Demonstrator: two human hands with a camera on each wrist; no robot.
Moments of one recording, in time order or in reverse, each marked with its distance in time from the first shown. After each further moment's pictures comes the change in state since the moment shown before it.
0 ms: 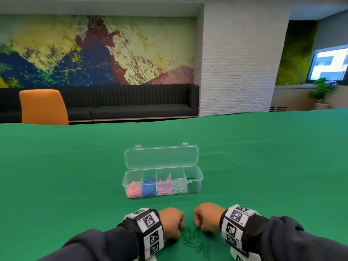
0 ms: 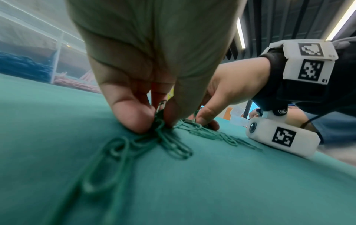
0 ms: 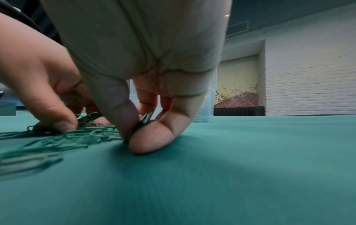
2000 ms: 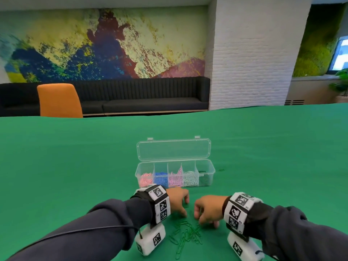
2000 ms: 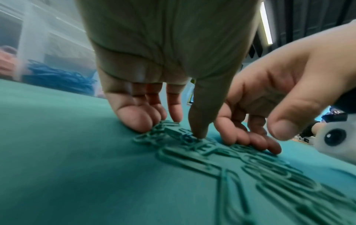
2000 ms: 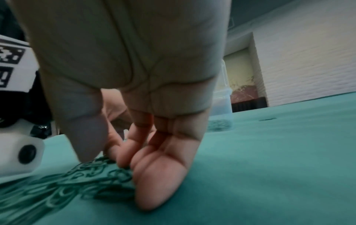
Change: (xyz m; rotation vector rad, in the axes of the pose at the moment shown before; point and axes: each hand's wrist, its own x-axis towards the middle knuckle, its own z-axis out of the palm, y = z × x) left_hand 0.014 -0.025 -0.020 -0.054 0.023 -0.044; right_hand 0.011 -0.016 -0.007 0.219 -0.218 -0.010
